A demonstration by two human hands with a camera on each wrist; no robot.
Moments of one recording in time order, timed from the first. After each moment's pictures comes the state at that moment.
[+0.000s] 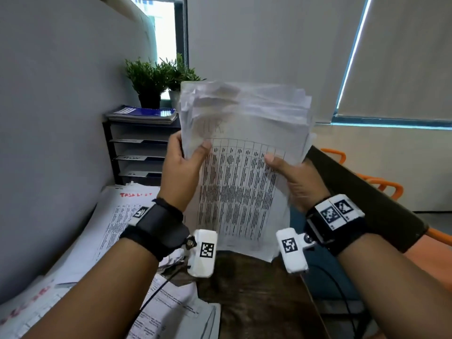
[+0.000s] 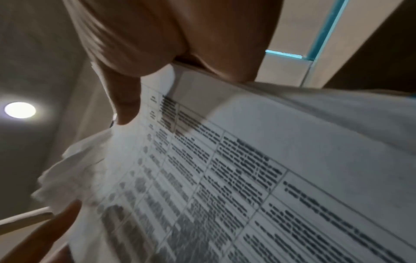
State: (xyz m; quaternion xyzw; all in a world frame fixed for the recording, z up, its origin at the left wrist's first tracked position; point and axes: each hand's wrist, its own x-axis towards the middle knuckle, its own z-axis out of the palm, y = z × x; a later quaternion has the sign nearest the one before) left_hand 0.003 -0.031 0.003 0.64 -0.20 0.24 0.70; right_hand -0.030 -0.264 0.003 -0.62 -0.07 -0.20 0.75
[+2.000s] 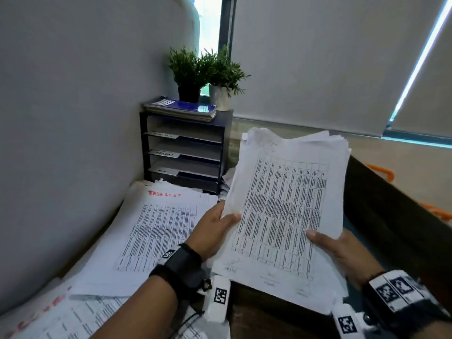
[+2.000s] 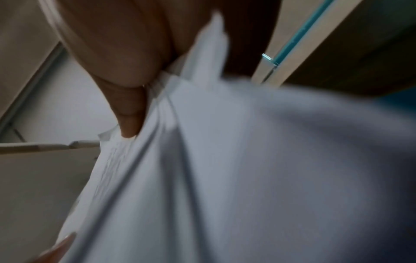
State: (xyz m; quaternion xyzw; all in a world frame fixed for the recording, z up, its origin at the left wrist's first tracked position) left_hand 0.067 0.002 -0.125 0.70 -0.14 -0.03 0.70; right_hand 0.010 -0.285 -0.099 -0.71 -0.03 -0.02 0.70
